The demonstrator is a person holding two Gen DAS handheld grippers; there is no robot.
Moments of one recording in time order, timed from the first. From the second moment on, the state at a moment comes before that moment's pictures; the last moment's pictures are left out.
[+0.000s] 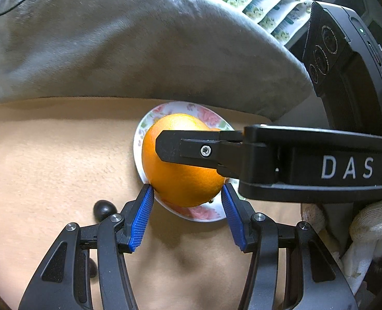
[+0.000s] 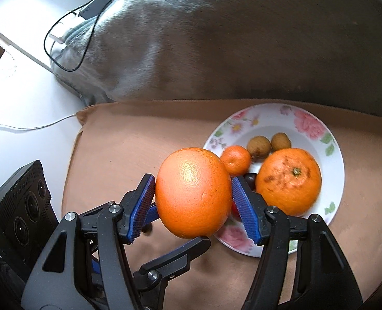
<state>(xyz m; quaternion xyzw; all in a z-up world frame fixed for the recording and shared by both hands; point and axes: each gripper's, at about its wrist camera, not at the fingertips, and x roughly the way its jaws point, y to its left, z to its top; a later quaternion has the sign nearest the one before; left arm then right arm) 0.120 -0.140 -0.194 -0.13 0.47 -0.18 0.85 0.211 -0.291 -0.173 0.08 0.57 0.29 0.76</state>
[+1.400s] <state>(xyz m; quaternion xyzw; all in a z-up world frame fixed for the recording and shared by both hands) 0.127 -0.161 -0.194 -0.10 0.49 -0.16 0.85 0.190 -0.358 -0.148 0.12 0.55 0.23 0.79</state>
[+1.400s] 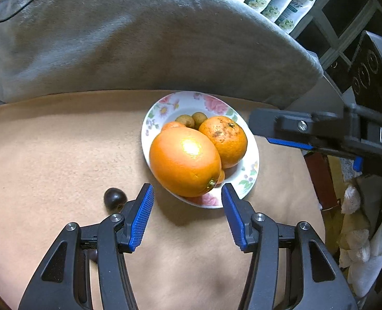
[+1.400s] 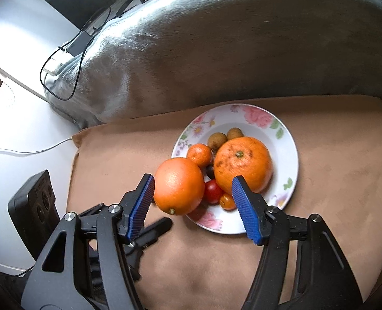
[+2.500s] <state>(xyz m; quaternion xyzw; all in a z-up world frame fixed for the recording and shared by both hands) 0.082 -0.102 -0.180 -0.04 0.49 -0.12 0.86 0.109 -0.326 -0.139 0.03 0.51 0.27 0.82</state>
